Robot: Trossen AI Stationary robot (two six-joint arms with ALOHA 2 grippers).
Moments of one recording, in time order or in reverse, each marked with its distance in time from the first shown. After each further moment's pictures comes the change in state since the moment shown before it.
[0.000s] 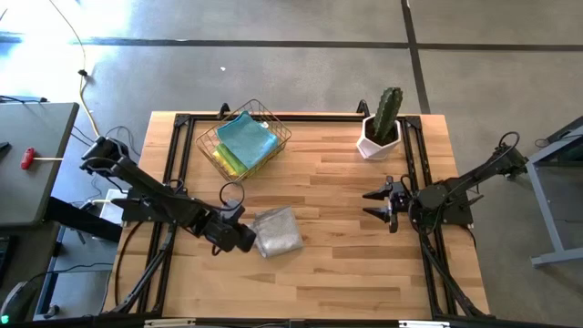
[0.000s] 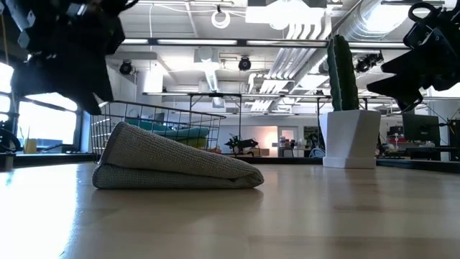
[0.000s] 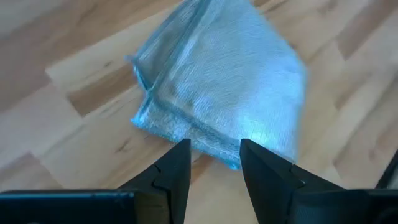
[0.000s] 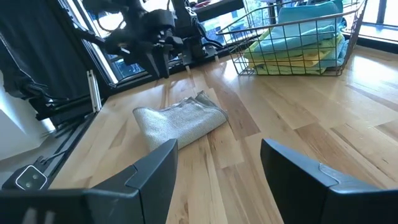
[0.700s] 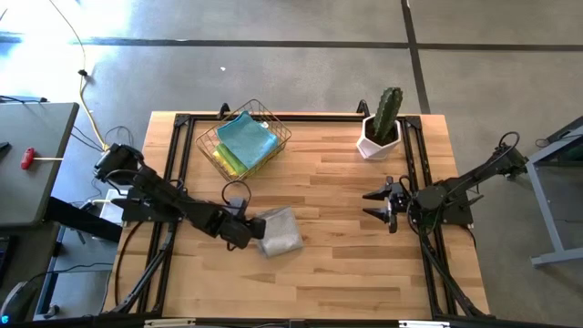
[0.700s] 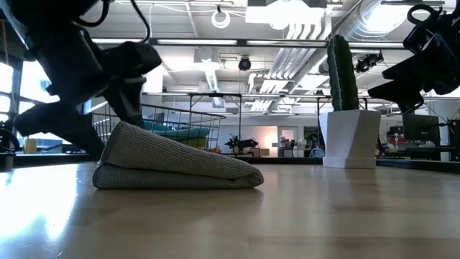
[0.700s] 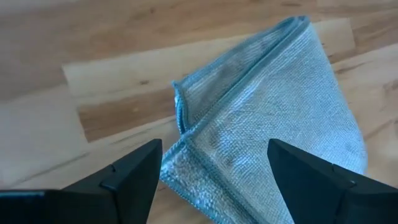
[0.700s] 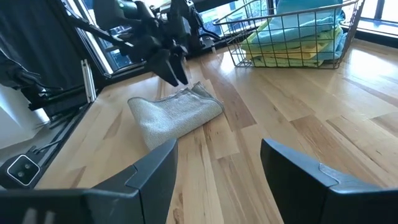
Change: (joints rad) left arm 0.075 0.186 -0.039 0.122 -0.085 -0.262; right arm 0.000 0.001 0.001 -0.042 -0.002 0.000
